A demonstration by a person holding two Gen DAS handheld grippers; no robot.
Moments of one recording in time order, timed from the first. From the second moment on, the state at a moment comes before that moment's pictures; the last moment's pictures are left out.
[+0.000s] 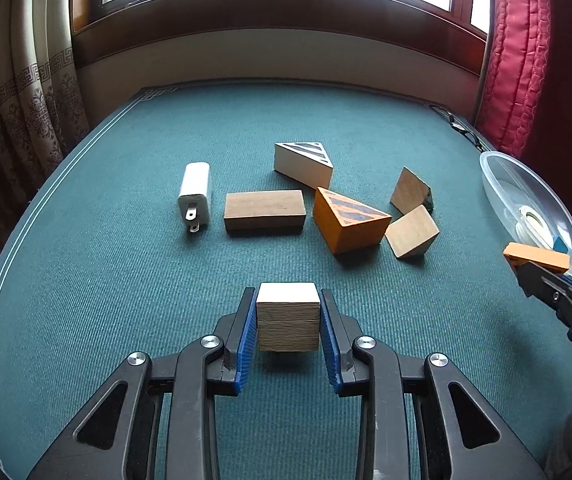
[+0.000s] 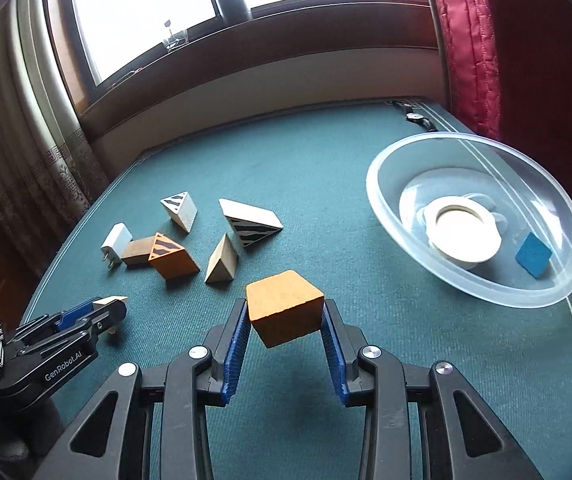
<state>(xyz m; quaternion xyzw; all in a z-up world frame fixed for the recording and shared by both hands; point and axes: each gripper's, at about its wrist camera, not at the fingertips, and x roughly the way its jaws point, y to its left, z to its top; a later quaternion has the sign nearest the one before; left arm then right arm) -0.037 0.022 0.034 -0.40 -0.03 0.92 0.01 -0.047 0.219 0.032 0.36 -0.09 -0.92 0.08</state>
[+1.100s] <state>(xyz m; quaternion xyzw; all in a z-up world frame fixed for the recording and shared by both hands) -0.064 0.125 0.067 -0.38 0.04 0.92 0.09 -0.062 0.348 0.039 0.31 -0.16 -0.93 -0.11</state>
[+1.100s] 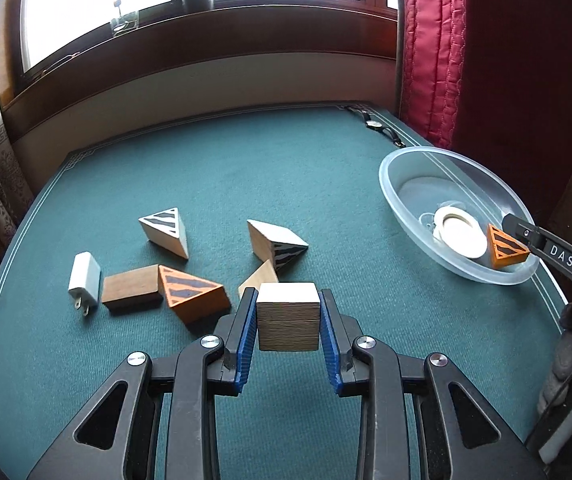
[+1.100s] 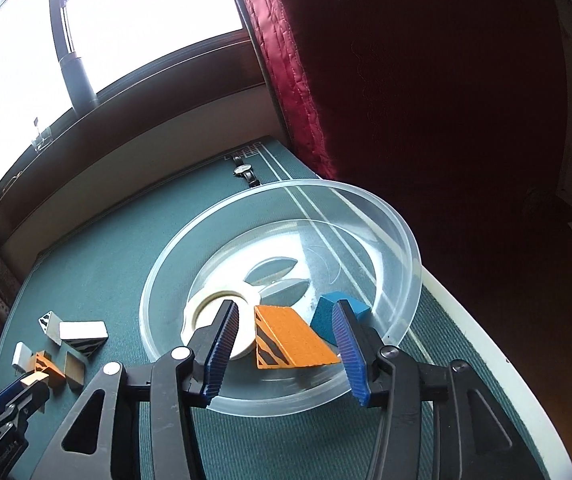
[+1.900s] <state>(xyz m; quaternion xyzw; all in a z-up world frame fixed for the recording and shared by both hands) -0.136 0.231 0.086 -0.37 0.05 0.90 0.20 -0.044 0.366 0.033 0.26 -0.18 -0.93 -0.20</state>
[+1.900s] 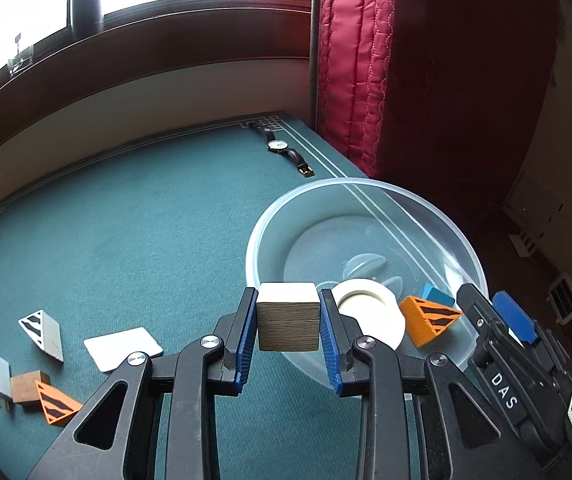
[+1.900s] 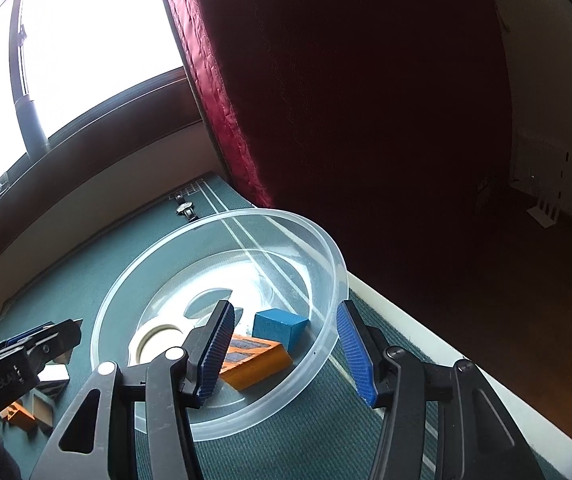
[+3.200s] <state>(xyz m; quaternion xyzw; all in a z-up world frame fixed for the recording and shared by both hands) -0.120 0.177 0.079 -0.36 0.03 0.93 0.09 -0.050 0.359 0.034 0.25 -0.17 -0.93 -0.20</state>
